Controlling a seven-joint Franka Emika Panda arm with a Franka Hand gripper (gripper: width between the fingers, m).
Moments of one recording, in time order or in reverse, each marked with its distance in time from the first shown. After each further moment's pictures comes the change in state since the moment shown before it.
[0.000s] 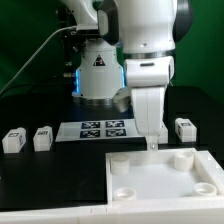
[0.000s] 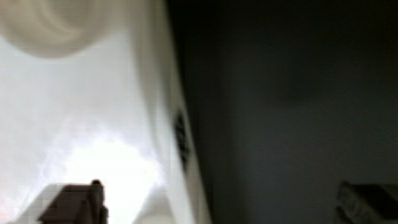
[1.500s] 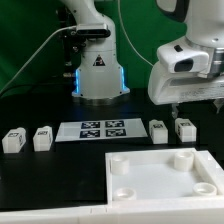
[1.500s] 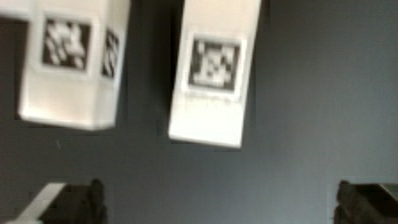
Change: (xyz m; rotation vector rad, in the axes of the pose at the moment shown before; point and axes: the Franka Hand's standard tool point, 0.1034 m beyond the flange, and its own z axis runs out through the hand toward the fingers) arm 0.069 -0.084 -0.015 0.279 -0.480 1.147
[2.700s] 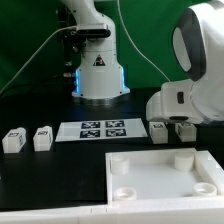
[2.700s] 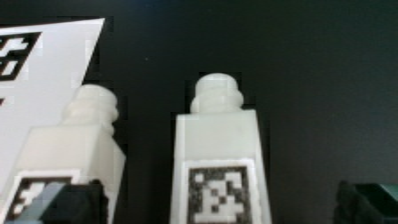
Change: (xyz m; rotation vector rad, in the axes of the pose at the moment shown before) arm -0.018 -0.002 0.049 -0.009 -0.499 0.153
